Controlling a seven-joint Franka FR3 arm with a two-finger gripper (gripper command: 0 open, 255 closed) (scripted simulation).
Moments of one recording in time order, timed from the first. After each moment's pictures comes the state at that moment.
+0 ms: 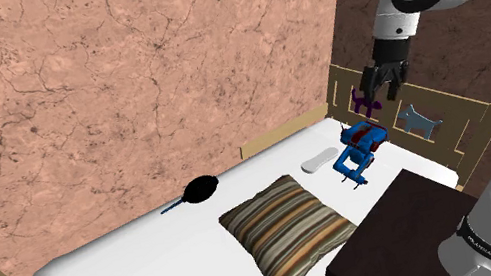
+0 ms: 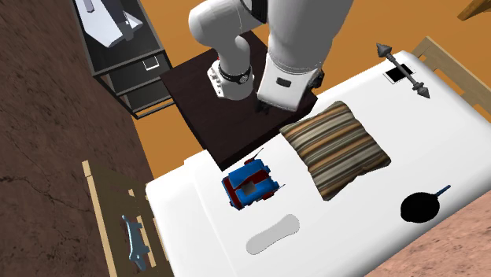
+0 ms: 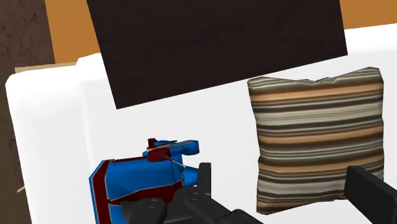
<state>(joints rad) -0.10 -0.67 -0.15 -2.54 0.03 1.77 0.01</state>
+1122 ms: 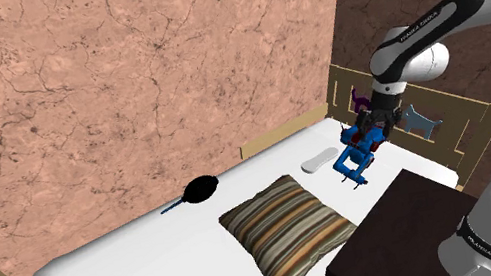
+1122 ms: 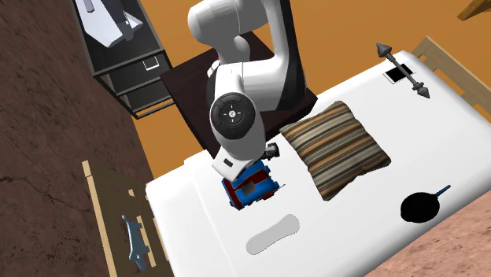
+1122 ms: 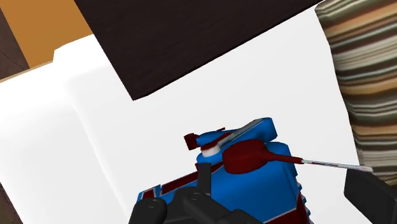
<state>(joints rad) -0.18 -0.24 -0.34 -2.69 0.08 2.37 -0.08</state>
